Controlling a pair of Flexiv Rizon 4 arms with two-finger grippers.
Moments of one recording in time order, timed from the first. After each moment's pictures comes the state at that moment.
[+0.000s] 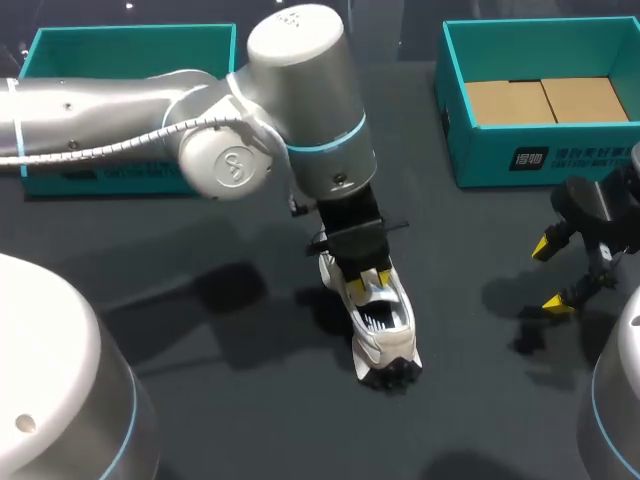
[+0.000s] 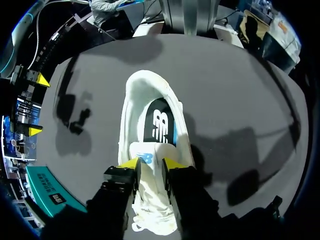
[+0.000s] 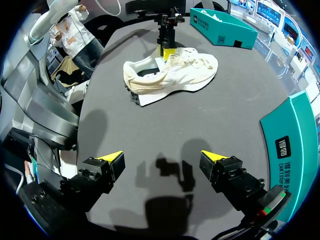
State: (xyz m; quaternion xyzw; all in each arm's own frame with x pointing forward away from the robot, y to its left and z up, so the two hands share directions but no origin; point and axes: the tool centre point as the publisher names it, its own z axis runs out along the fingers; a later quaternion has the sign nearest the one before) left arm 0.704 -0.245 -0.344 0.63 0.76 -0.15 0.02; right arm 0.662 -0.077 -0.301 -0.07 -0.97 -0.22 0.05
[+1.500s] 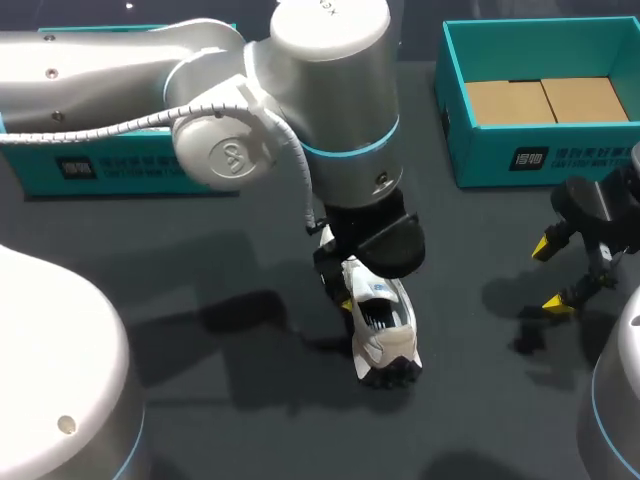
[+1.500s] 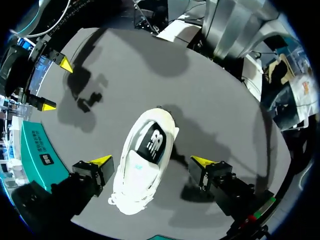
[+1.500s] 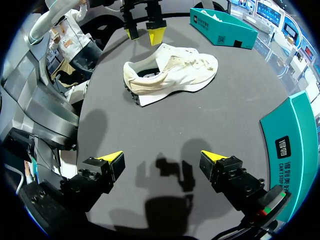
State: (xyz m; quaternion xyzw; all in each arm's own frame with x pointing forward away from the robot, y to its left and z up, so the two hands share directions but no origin) left arm 0.659 -0.239 -0.281 0.45 0.89 -0.09 0.02; right arm 0.662 -0.077 -0.301 -0.07 -0.97 -0.22 0.05
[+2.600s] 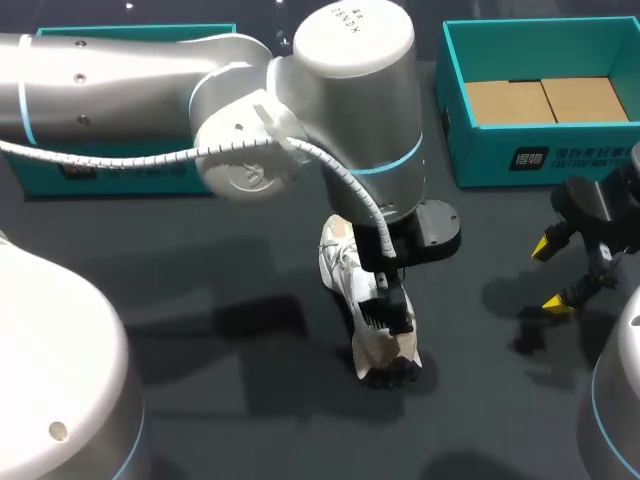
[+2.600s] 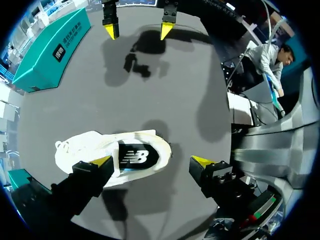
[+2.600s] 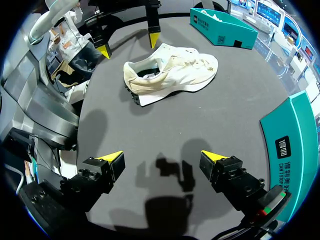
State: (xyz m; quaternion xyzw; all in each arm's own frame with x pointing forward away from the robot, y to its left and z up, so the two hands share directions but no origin) left arm 0.623 -0.258 -0.287 -0.05 0.99 -0.09 -0.05; right arm 0.662 -0.077 -0.301 -0.07 -0.97 -0.22 0.05
